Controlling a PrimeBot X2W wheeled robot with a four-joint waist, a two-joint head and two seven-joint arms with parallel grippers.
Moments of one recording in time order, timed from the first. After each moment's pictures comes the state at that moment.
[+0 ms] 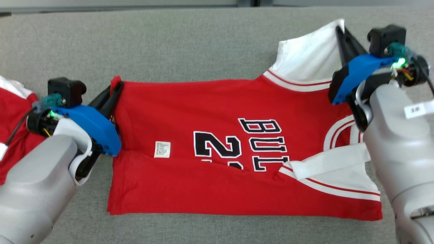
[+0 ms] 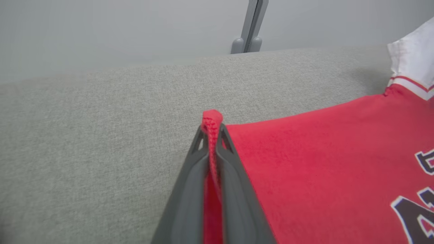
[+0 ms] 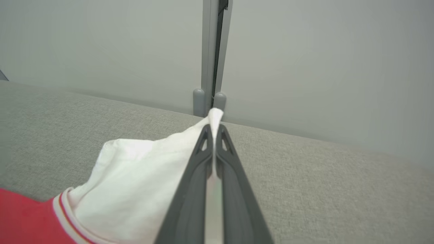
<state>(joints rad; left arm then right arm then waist) -0.92 0.53 -1.13 0.74 -1.14 -0.12 -0.21 -1.07 -0.15 0.11 1.14 0.06 0.13 -0.25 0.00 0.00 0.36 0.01</state>
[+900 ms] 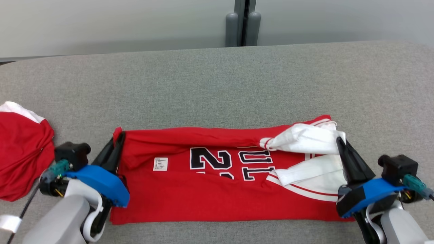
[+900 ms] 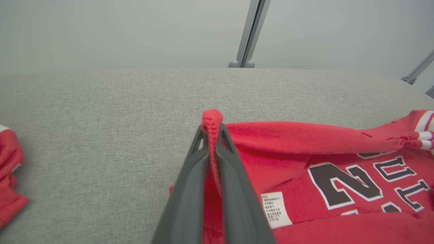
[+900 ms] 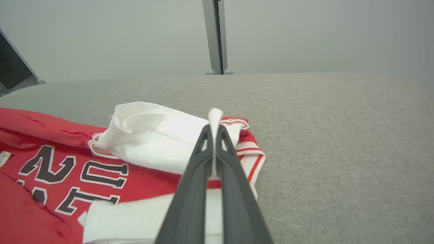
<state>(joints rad) -0.53 0.52 -0.83 0.54 -0.96 -0.01 -0.26 -0.26 -0.21 0.12 0.39 0.31 0.13 -0.18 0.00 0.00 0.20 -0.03</state>
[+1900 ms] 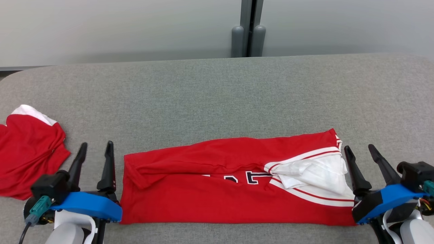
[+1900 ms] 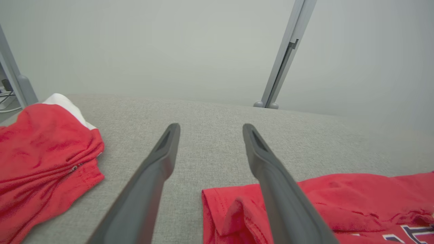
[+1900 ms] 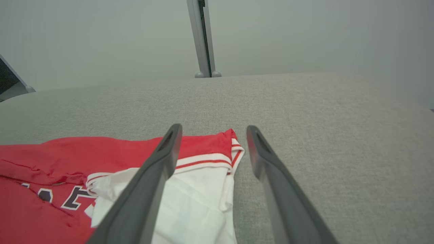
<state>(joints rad) -0.20 0.36 -0.33 0.34 -0.61 0.00 -0.26 -0.12 -0.19 -0.01 0.21 0.30 0.13 -0.06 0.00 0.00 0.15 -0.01</state>
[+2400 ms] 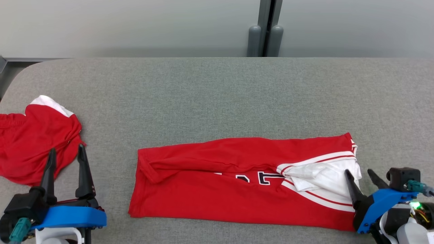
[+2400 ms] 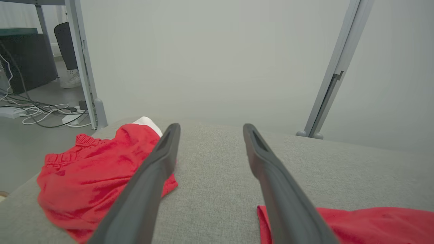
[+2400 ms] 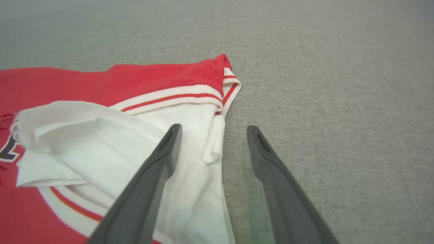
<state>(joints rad) -0.08 0.20 0.00 0.19 -0.34 -0.04 -0.26 -0.20 -0.19 -0.04 0.47 0.23 0.13 0.06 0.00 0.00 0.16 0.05</state>
